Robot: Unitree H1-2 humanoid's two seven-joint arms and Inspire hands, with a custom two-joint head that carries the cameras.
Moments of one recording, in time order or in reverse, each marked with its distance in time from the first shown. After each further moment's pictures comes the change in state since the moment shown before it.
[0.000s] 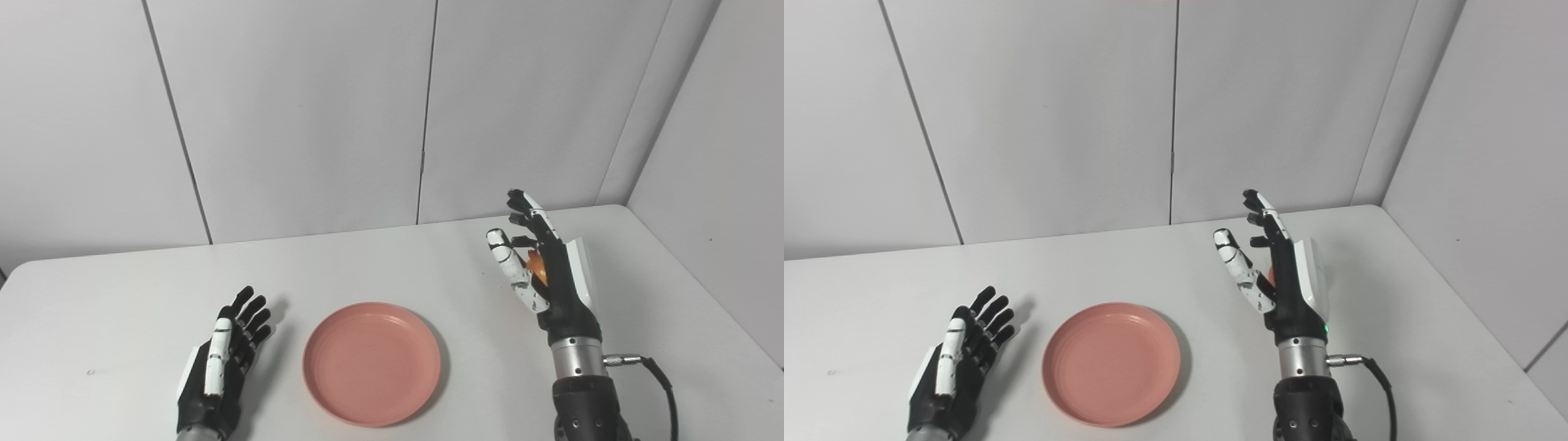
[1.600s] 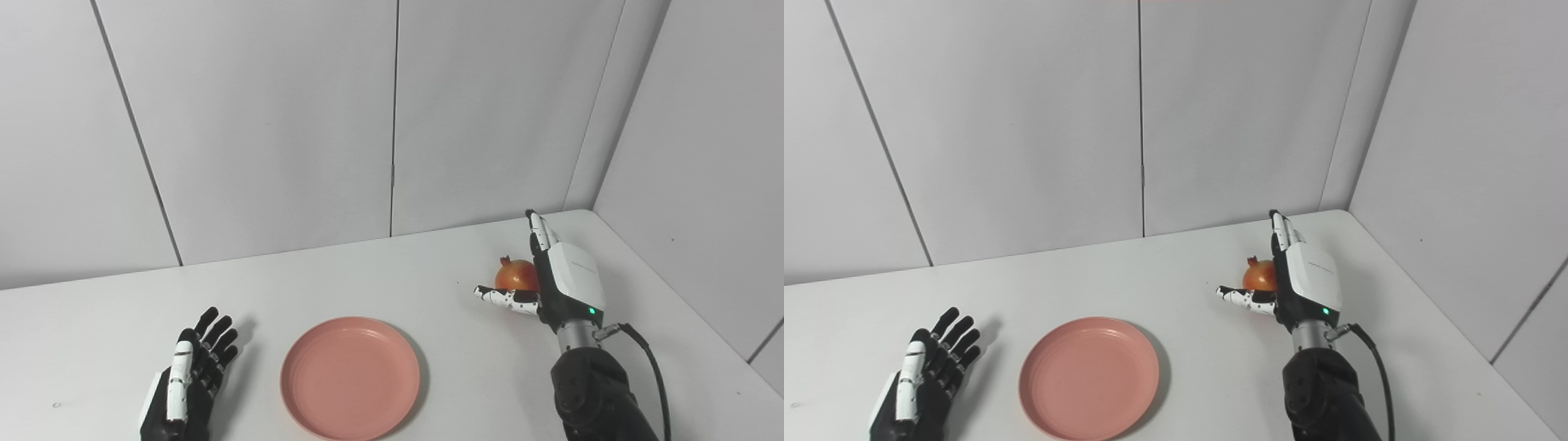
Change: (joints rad) left arm -0.002 0.017 0.032 -0.015 -0.040 0.035 -0.019; right arm -0.098 -0.200 -0.006 0.338 -0.287 0.134 0.052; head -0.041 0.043
